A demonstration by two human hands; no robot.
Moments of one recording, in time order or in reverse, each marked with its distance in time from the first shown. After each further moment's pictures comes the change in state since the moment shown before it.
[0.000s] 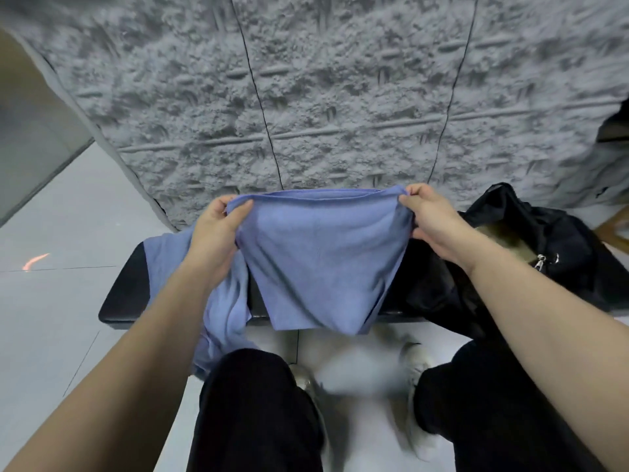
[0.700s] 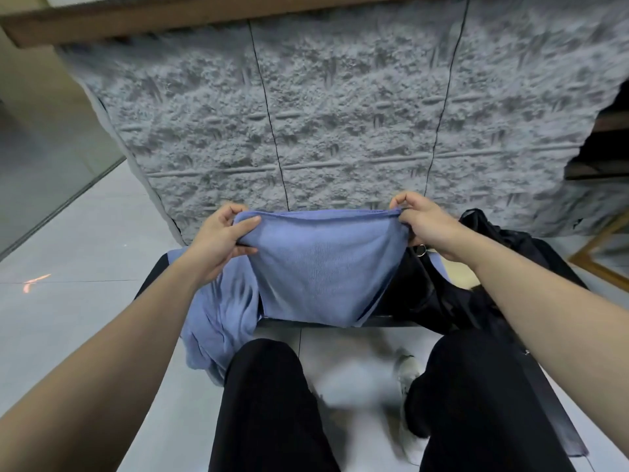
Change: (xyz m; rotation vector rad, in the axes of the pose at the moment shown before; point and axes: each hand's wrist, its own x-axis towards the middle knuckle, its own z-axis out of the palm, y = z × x) left_hand -0.061 0.064 -0.029 0.114 -0.149 -0.012; right_hand -0.081 -0.062 -0.012 -0.325 -0.143 -0.127
